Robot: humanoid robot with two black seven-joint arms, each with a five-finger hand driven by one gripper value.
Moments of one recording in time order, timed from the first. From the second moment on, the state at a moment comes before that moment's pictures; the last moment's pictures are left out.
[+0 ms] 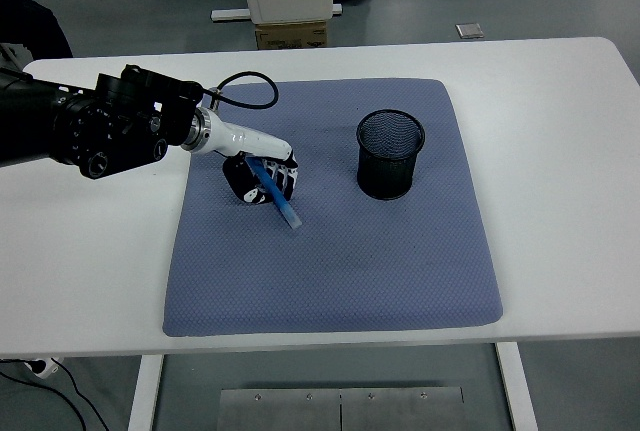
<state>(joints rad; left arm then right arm) -1.57 0.20 0.79 -0.87 0.74 -0.17 -0.43 0.01 0.00 0.44 0.22 0.11 0.06 0.12</state>
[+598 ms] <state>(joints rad) -1.57 0.20 0.79 -0.87 0.74 -0.17 -0.45 0.01 0.00 0.44 0.22 0.11 0.06 0.12</state>
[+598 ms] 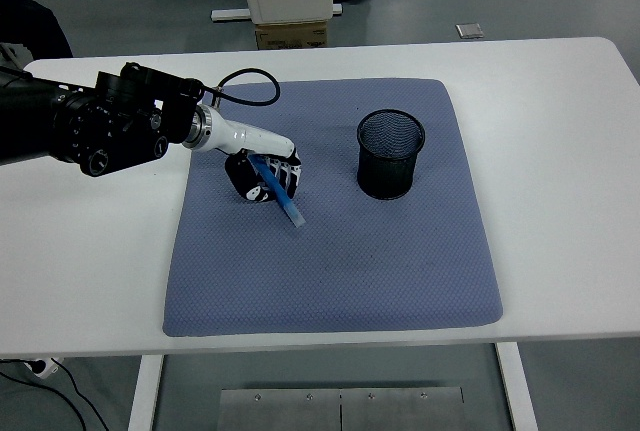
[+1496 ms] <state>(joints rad) -1.58 0.21 0.77 -0.85 0.69 -0.13 -0.44 0.01 0.00 0.44 0.22 0.11 0.06 0.12</state>
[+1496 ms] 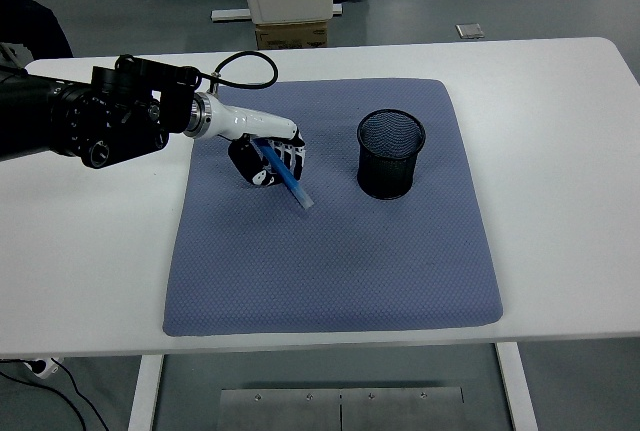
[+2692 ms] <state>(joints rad) -1.55 0.20 0.78 -0.87 0.74 -0.14 -0.50 0.01 0.00 0.44 0.22 0.11 0.06 0.12</state>
